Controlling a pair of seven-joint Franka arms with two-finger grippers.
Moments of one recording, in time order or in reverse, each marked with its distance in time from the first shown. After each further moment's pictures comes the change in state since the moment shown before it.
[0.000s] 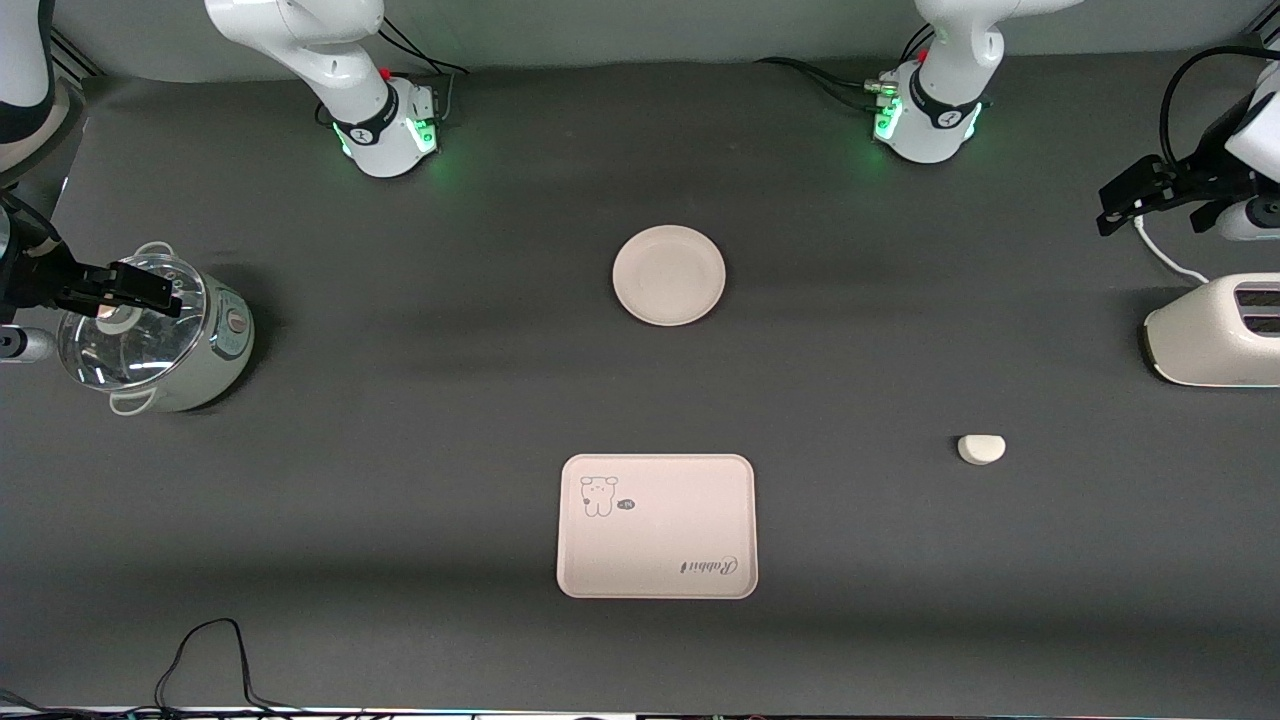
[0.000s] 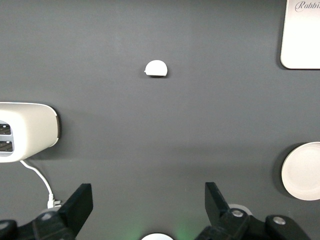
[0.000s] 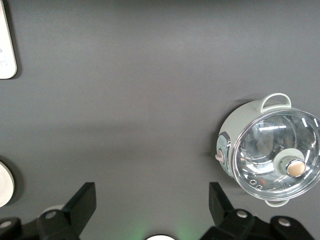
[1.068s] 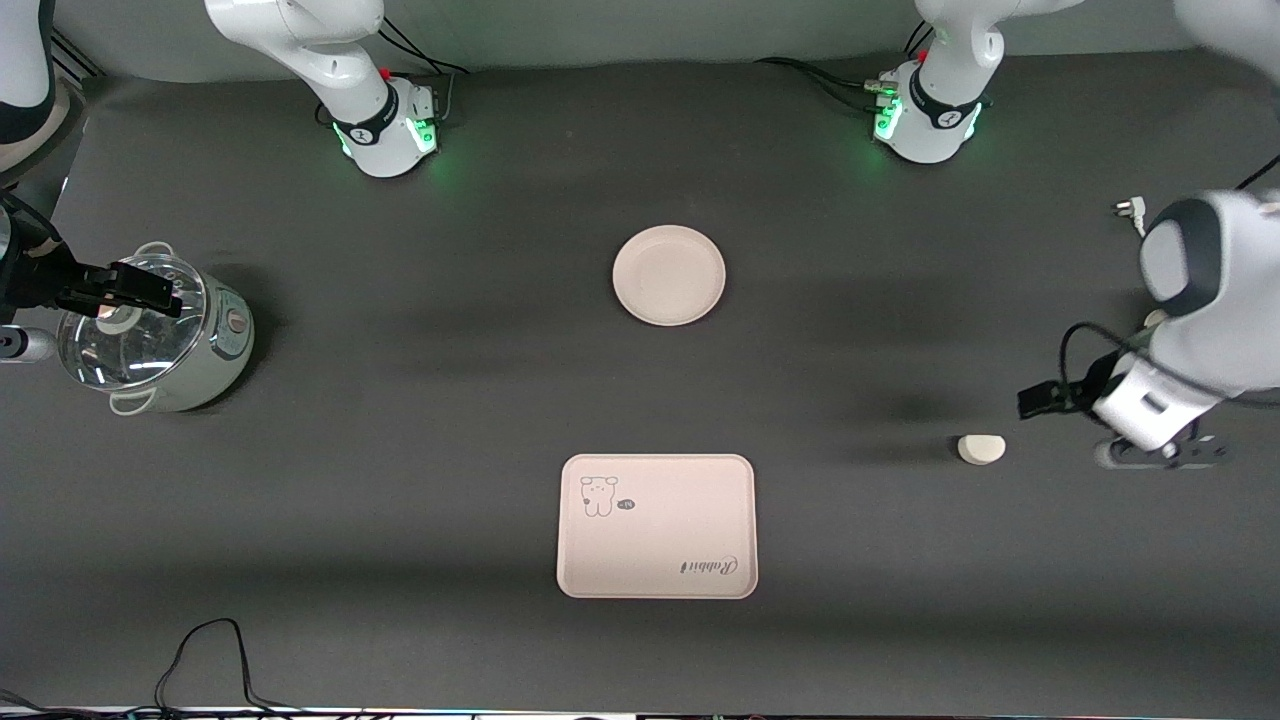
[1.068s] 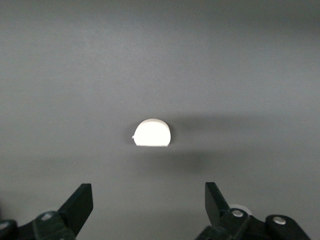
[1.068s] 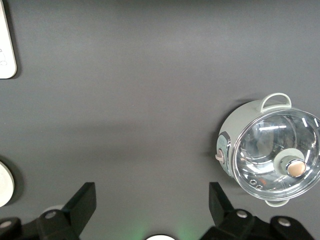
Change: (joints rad) left arm -0.003 0.518 0.007 -0.022 0.016 0.524 0.015; right arm 0.000 0.000 0.000 0.000 0.000 0.000 0.000
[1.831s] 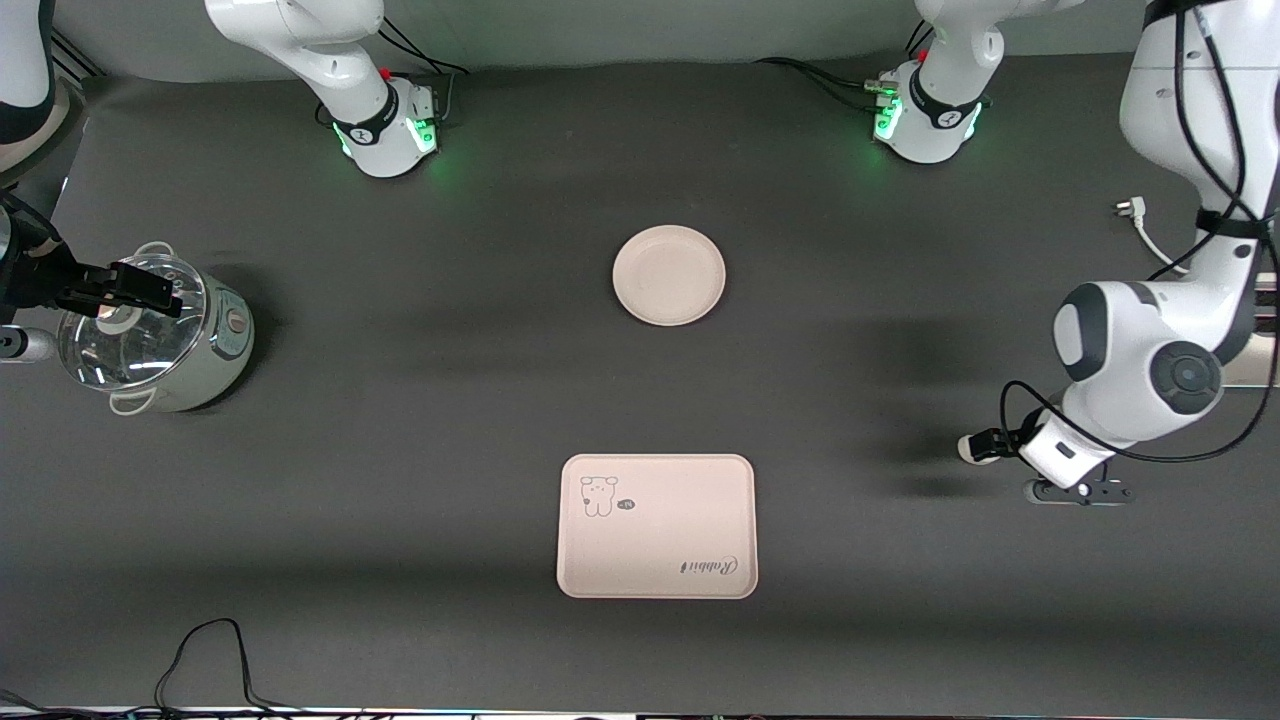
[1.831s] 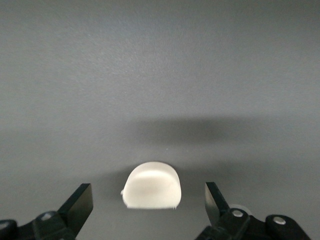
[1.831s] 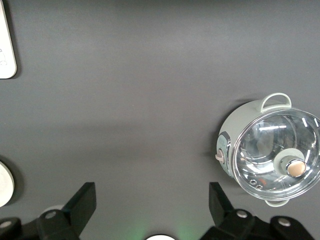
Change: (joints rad) left arm -0.005 0.178 0.000 -0.109 0.049 0.374 0.001; right arm 0.000 0.000 0.000 0.000 0.000 0.000 0.000
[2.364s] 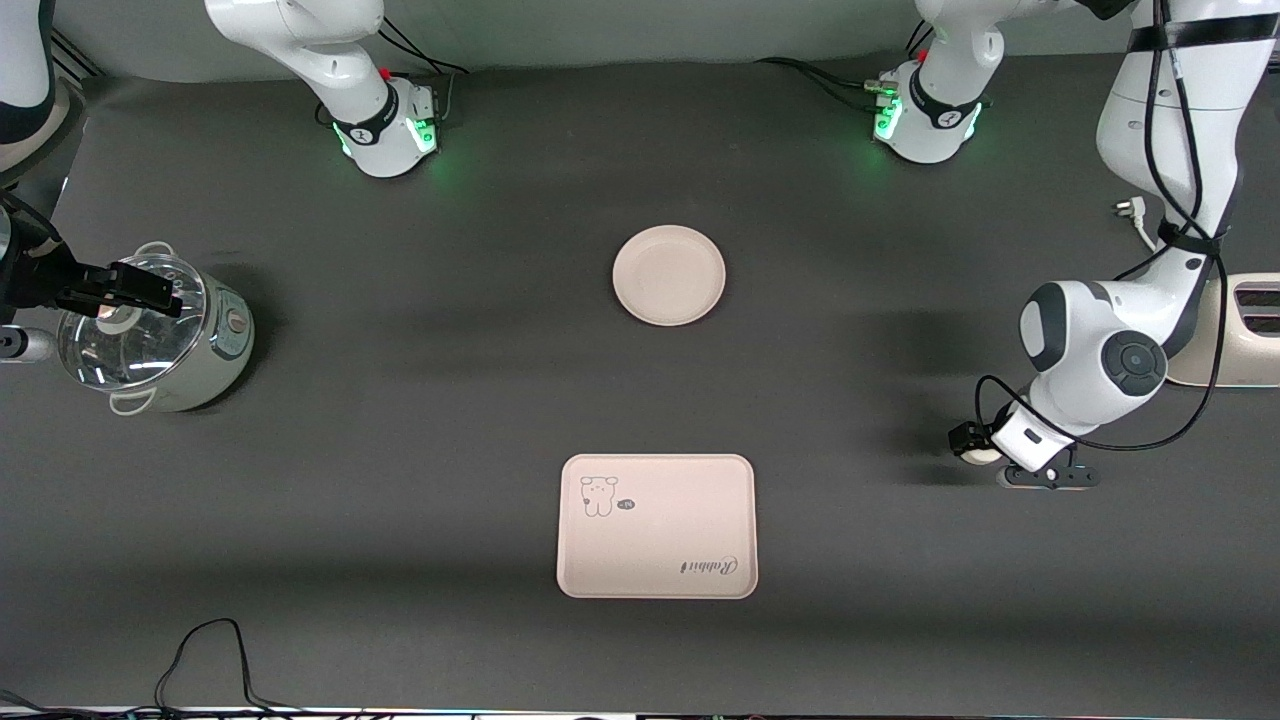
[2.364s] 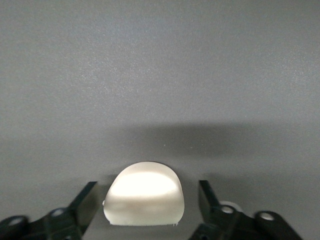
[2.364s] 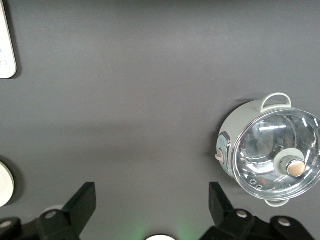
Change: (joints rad) left arm 0.000 0.031 0.002 -0.084 0.009 0.136 0.000; right arm 0.000 0.000 0.000 0.000 0.000 0.000 0.000
